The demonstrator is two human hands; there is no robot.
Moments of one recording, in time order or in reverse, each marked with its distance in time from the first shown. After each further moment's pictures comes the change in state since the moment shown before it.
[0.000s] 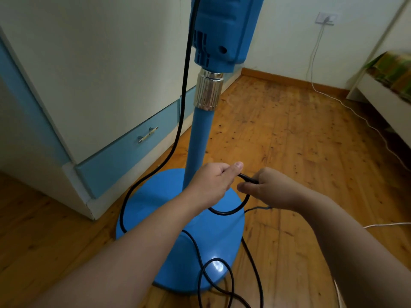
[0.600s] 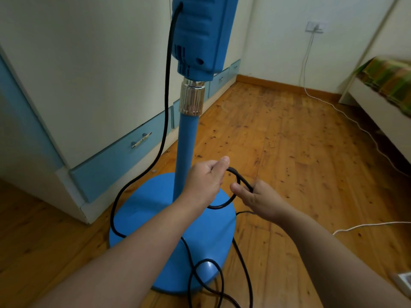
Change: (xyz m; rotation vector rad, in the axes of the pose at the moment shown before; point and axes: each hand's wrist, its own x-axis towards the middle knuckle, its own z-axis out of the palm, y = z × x) left_hand -0.005 0.018 0.025 -0.107 0.218 0.028; right_hand -0.017 0.030 0.022 0.314 0.124 -0.089
